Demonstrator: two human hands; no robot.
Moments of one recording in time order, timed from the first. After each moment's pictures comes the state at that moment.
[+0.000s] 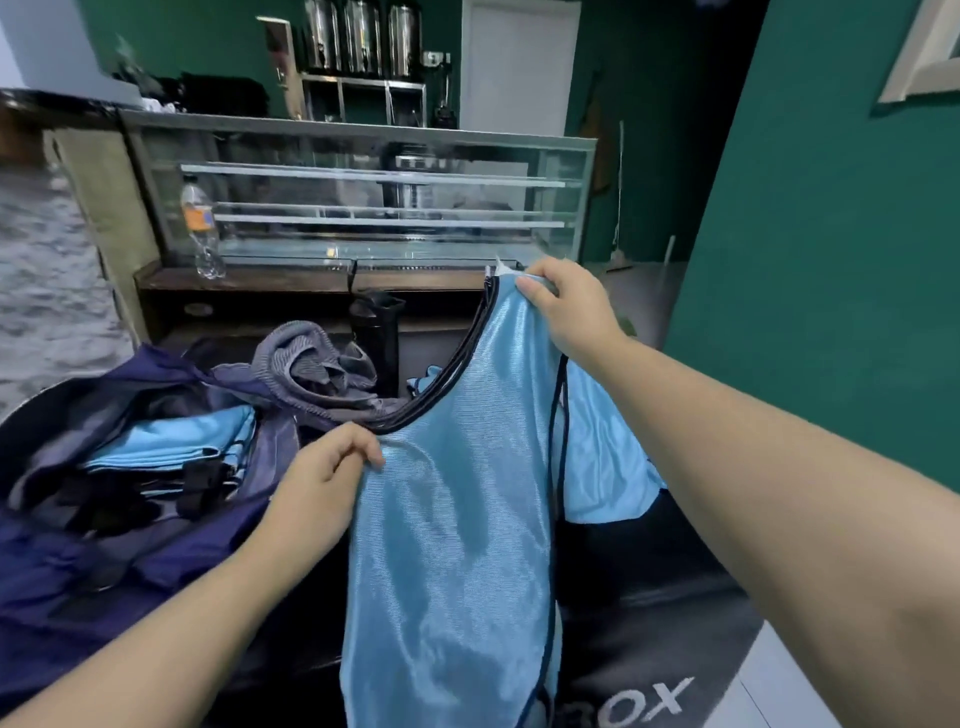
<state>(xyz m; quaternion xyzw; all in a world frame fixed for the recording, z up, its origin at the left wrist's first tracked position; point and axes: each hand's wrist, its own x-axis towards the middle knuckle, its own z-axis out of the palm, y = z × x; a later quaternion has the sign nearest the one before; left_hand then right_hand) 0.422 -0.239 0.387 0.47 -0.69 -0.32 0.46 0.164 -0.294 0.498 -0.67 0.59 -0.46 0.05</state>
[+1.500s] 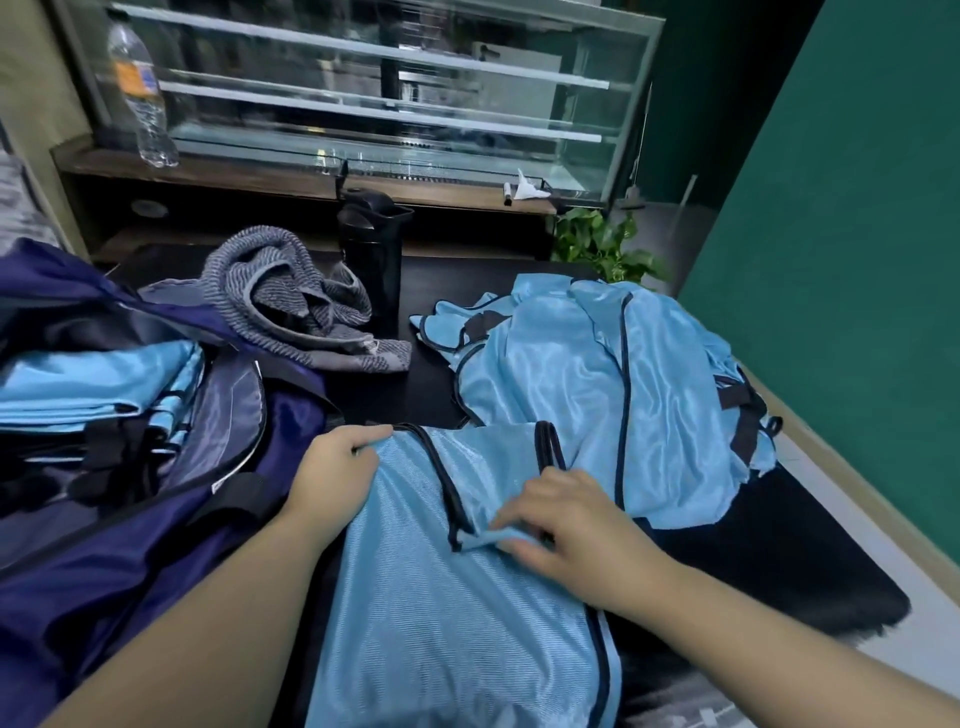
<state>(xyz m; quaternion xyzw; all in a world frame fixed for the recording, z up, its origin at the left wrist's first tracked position) 0.412 -0.373 0.250 0.59 -0.59 -0.39 0.39 0.178 -0.266 0.290 -0.85 0.49 -0.19 0.08</state>
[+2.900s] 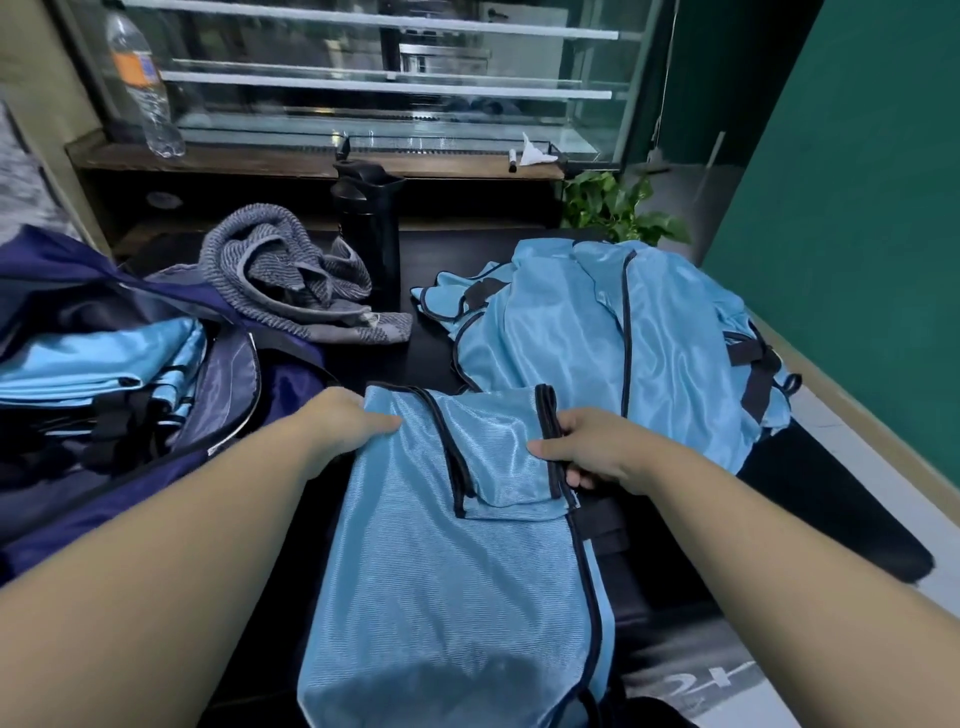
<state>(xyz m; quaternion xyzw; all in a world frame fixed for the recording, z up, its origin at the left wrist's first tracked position) 0.407 -0.380 0.296 0.66 -0.57 -0.45 0.19 0.150 -0.308 0.303 -0.50 0.68 -0.22 0.49</state>
